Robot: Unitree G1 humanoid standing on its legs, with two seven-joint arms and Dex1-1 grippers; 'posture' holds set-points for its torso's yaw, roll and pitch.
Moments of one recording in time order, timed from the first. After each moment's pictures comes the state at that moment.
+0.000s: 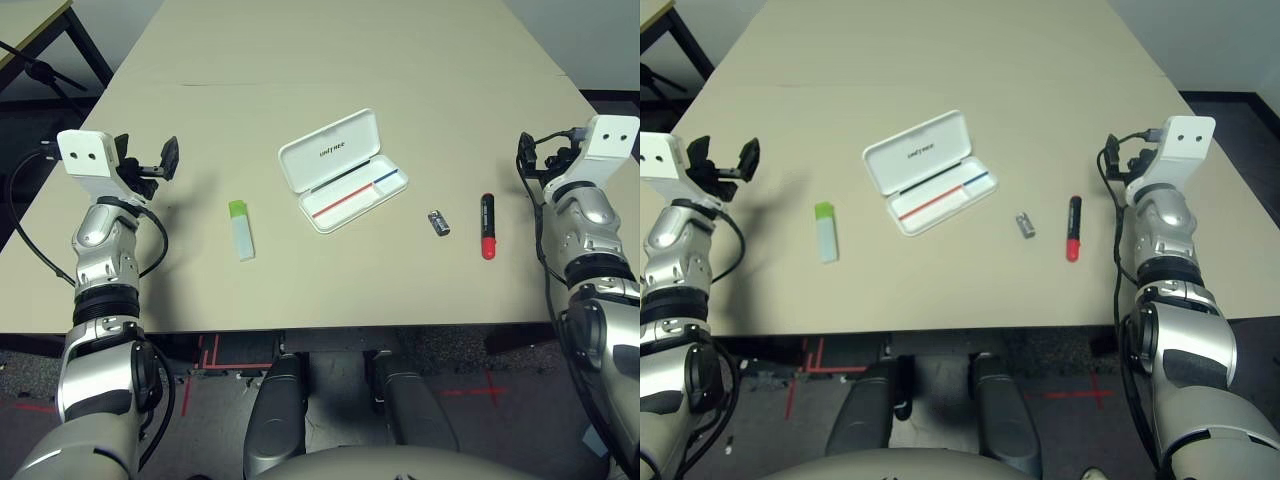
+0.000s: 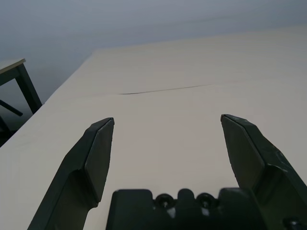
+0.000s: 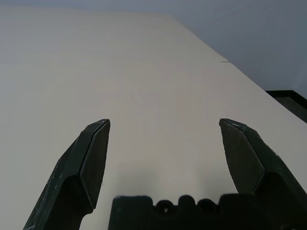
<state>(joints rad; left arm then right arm) -0.64 0.54 0.36 0.76 -0.27 -0.23 -0.45 -0.82 -0.53 -0.33 1.11 0.18 -0.31 0.26</state>
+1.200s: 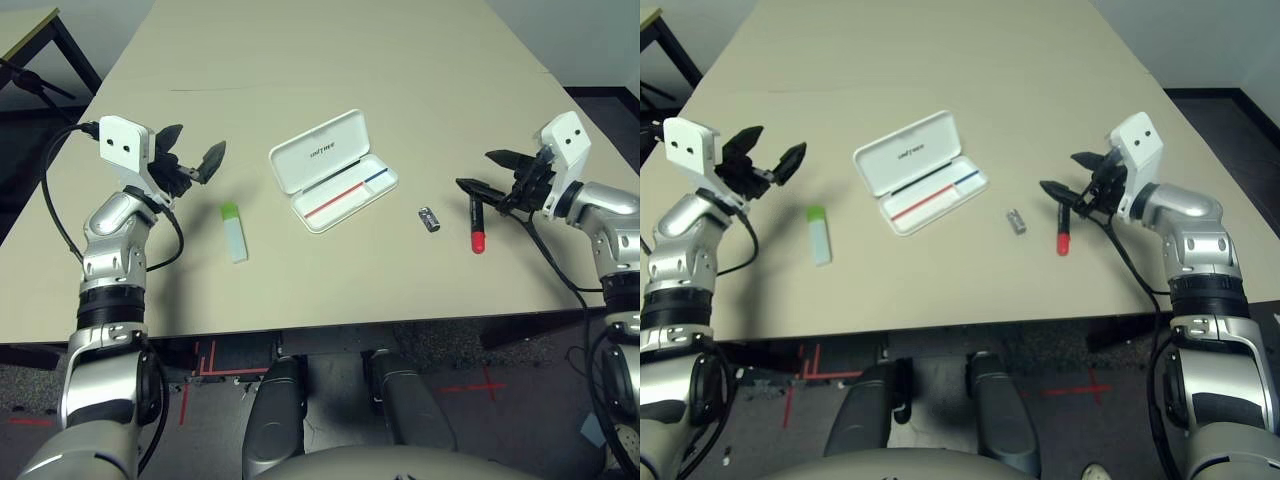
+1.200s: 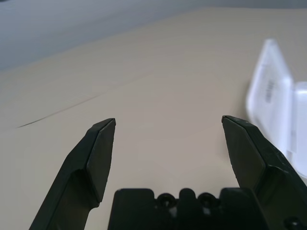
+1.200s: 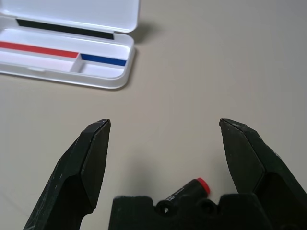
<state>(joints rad) -0.45 0.60 0.25 0.24 -0.33 0.10 -0.72 -0.59 -0.67 -0.09 0.44 0.23 0.23 0.99</state>
